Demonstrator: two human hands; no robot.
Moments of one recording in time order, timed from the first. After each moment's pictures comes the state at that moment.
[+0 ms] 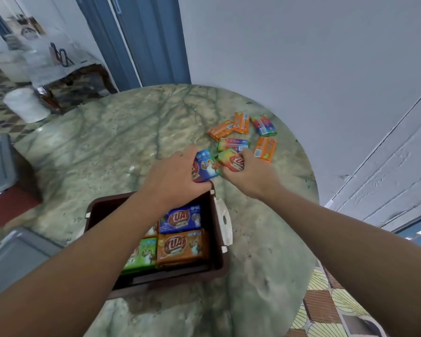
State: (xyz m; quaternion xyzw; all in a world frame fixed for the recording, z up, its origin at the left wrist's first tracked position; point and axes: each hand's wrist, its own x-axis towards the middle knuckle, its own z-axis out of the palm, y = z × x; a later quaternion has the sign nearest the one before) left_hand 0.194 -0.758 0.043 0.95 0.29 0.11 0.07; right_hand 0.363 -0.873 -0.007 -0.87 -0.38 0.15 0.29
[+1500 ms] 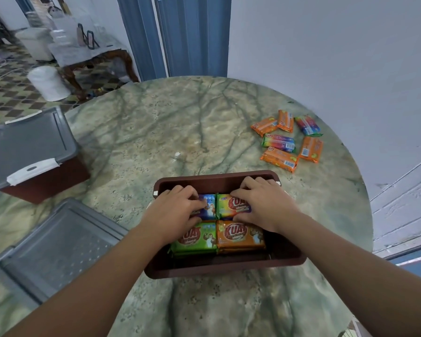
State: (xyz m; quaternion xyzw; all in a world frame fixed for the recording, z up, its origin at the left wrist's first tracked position) left_hand 0.023 -0.692 -0.040 0.98 0.19 0.02 0.03; right_hand 0.244 -0.838 -0.025 -0.76 -0.65 0.06 -0.01
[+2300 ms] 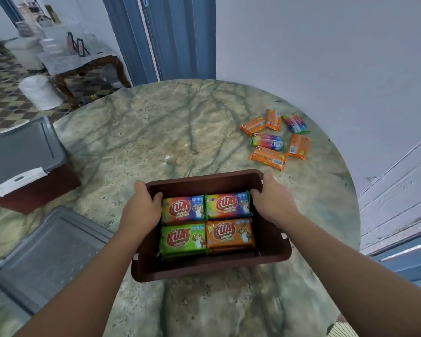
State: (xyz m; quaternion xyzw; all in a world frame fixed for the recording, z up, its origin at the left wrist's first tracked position) left_hand 0.022 -0.683 -0.035 0.77 0.57 0.11 0.27; right_hand 0.258 -0.856 -0.028 -0.90 -0.29 0.20 0.24
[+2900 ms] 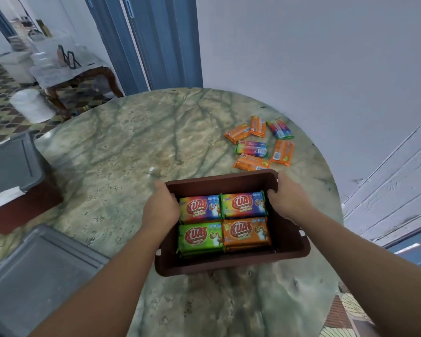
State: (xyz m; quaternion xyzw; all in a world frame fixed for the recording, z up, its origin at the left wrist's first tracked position) left_hand 0.114 -0.704 -0.040 0.80 0.55 0.10 0.23; right_hand 0.338 -0.893 -0.024 -0.91 -0.27 0.19 0.23
